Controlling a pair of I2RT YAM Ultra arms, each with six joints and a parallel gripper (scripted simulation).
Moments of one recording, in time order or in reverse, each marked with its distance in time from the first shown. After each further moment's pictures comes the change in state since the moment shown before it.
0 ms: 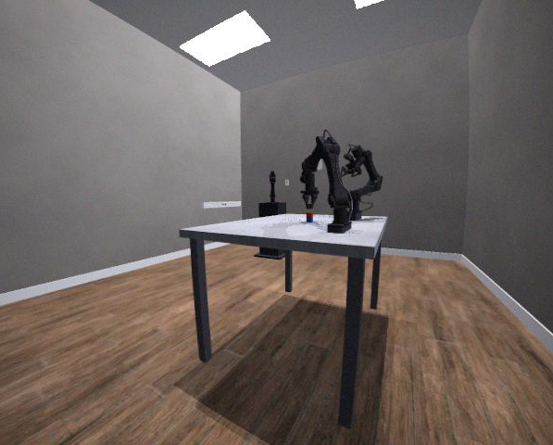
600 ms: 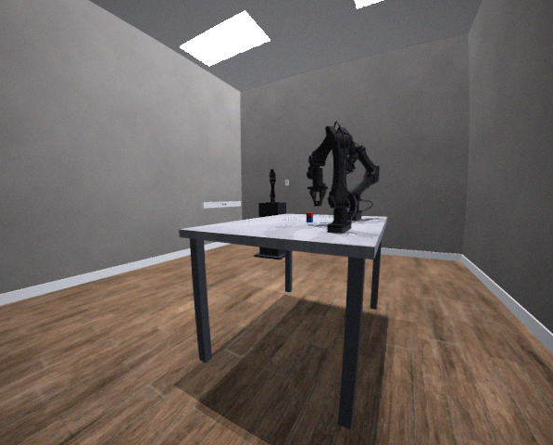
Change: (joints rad) left arm 0.000 -0.431 -0.425 -0.032 0.000 0.001; right arm 0.019 0.248 -0.018 0.185 0.003 -0.006
